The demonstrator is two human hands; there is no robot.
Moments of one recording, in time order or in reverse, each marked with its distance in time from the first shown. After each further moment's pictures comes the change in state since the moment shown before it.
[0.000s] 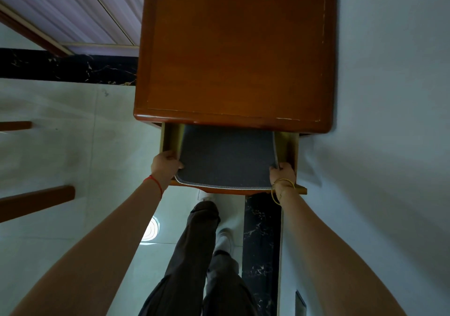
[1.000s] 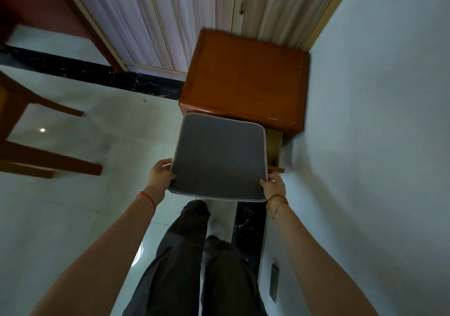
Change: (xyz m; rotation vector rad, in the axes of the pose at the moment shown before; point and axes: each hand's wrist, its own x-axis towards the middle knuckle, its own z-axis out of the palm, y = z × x) left_hand -0.215 -0.143 -0.090 -0.498 0.026 0.123; right_hand -0.229 0.078 -0.096 0.207 -0.126 -0.212
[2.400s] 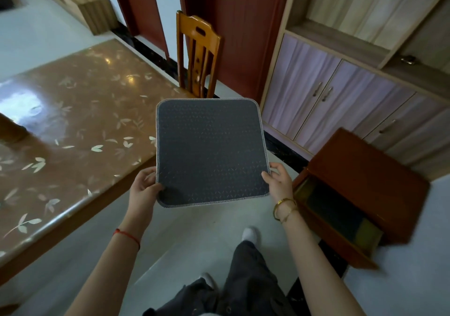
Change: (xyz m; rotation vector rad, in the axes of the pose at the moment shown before) left_hand -0.257 -0.098 -0.447 -0.697 0.473 0.356; right_hand -0.401 -0.121 0.222 0.018 -0.651 -0.631
